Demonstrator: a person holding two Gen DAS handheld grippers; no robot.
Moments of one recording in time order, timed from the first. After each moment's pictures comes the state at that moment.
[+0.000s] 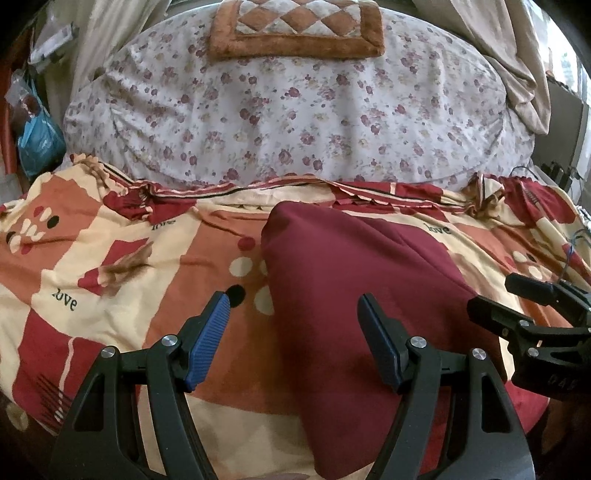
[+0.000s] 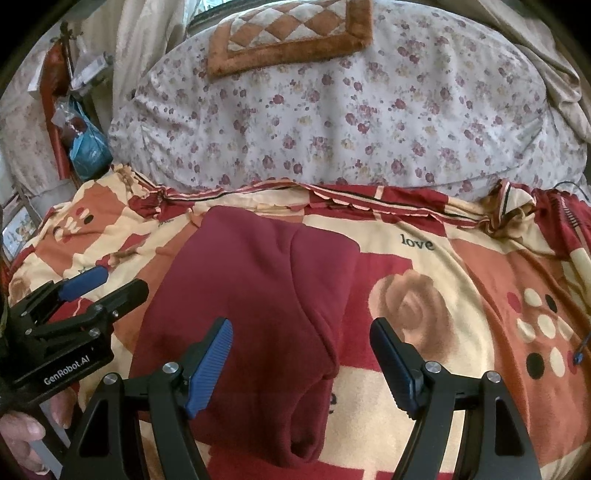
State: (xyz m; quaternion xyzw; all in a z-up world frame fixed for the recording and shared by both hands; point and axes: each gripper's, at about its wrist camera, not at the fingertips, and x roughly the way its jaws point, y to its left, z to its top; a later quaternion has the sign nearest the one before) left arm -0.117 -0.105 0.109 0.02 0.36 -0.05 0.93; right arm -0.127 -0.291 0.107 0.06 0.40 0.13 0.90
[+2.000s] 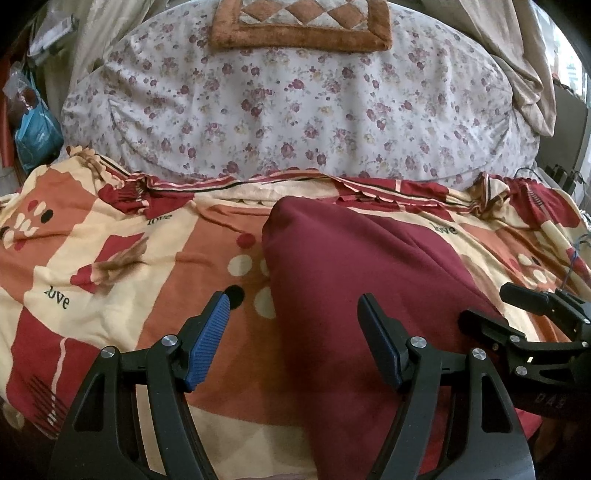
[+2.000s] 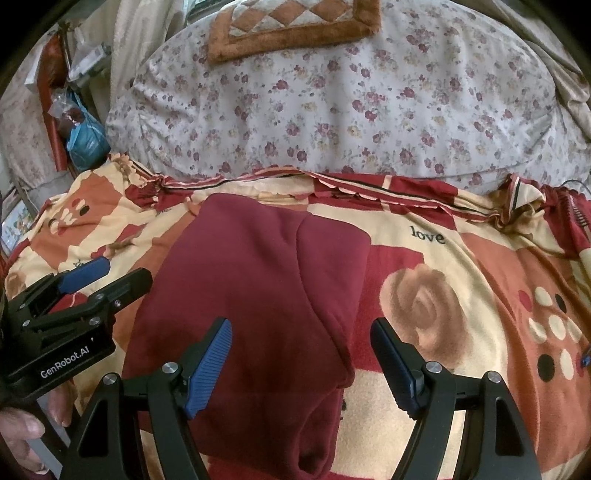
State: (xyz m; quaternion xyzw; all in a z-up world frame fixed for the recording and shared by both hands) left arm -0.105 -0.104 0.099 0.02 0.36 -0.04 0.93; right arm -0.116 -0.282 0.094 0.05 0.42 0.14 0.90
